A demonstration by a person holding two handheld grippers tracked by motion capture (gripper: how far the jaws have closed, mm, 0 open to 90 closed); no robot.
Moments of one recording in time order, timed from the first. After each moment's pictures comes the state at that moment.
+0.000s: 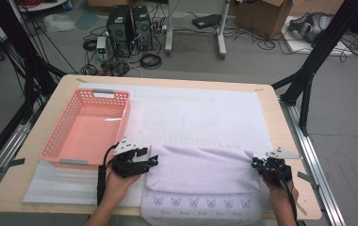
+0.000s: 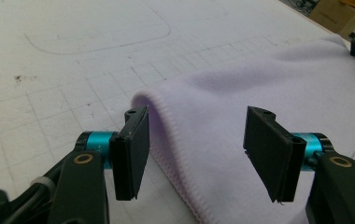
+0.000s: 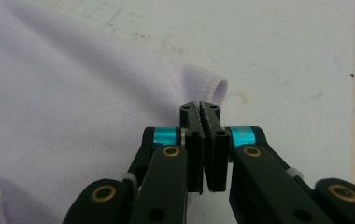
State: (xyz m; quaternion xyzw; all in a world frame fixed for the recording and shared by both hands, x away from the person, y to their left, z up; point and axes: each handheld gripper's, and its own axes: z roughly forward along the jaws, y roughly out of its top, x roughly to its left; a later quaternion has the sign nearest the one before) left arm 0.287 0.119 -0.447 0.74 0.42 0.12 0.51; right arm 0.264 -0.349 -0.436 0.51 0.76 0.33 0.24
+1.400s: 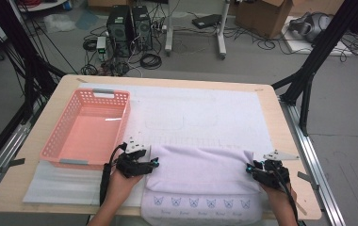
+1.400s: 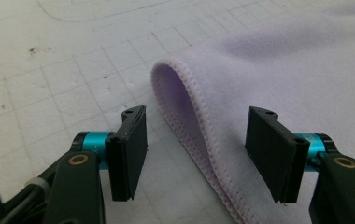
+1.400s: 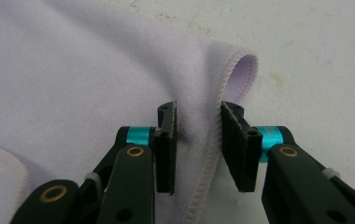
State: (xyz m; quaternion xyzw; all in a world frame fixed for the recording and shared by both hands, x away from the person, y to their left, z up) left arm 0.292 0.103 -0.451 0.79 0.43 0.15 0.42; right arm 0.262 -0.346 -0.443 0.50 0.77 0.34 0.19
